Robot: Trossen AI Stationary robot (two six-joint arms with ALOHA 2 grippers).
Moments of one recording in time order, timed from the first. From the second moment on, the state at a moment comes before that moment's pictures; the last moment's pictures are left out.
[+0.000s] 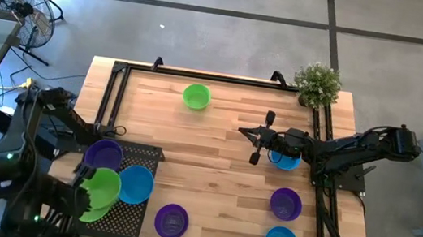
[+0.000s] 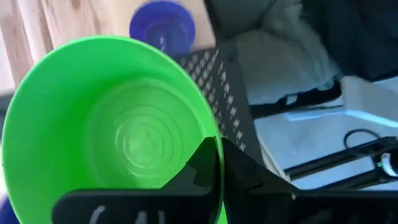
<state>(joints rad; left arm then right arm) -1.22 1.52 1.90 -1.57 -0.33 -0.90 -0.02 1.26 0.36 0.85 0.25 -0.20</state>
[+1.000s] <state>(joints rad) -1.33 1.52 1.72 -1.46 -0.34 -1.20 -0.02 1.26 0.36 0.85 0.25 -0.19</state>
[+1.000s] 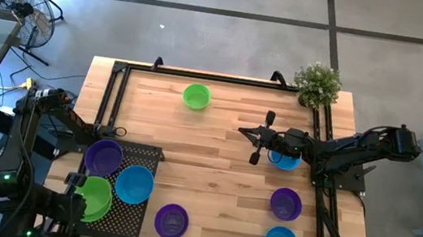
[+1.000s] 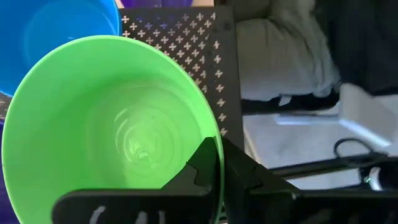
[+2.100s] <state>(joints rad) -1.24 1.60 1.72 -1.50 -0.20 -1.16 -0.02 1.26 0.36 0.85 0.25 -0.19</state>
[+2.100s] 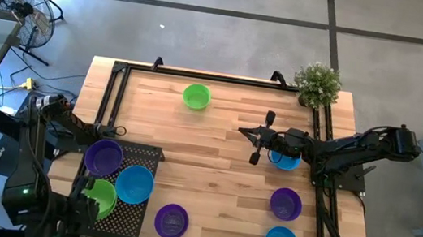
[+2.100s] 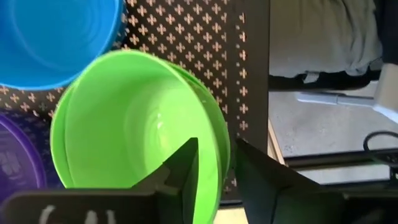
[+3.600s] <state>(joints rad) -1.24 1.61 1.72 -1.54 -0.18 -1.19 -0.02 1.26 0.36 0.85 0.25 -0.19</state>
